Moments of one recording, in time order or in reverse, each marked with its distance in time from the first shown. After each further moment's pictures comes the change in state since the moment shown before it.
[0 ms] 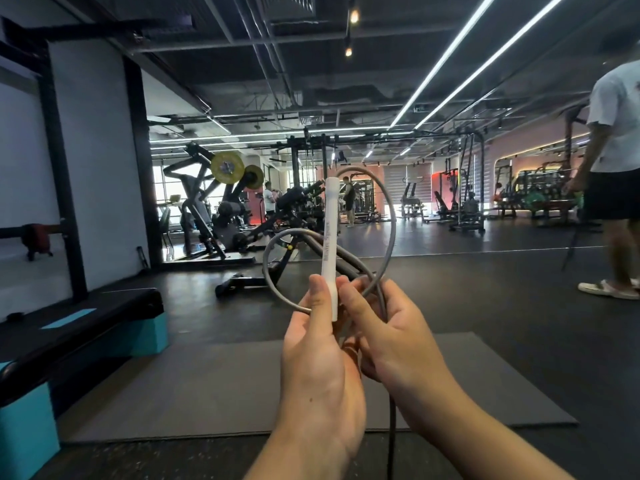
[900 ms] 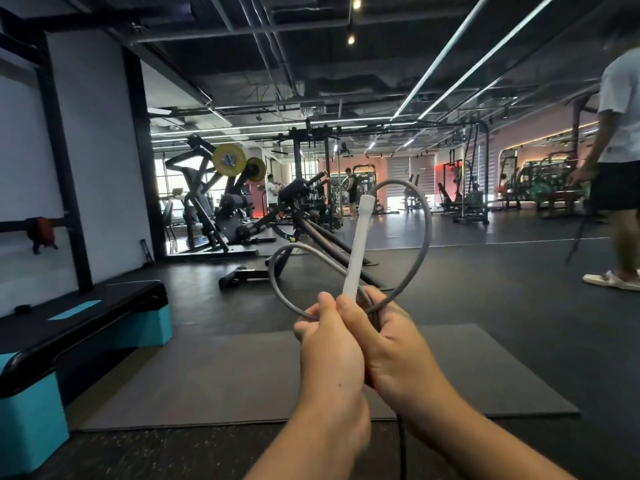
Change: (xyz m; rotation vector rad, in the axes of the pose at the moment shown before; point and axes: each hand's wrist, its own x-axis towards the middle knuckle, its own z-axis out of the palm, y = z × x) left_hand 0.013 -0.021 -0.017 0.405 0.278 -0.035; right_hand -0.006 0.020 -0.001 -0.196 -0.116 -0.023
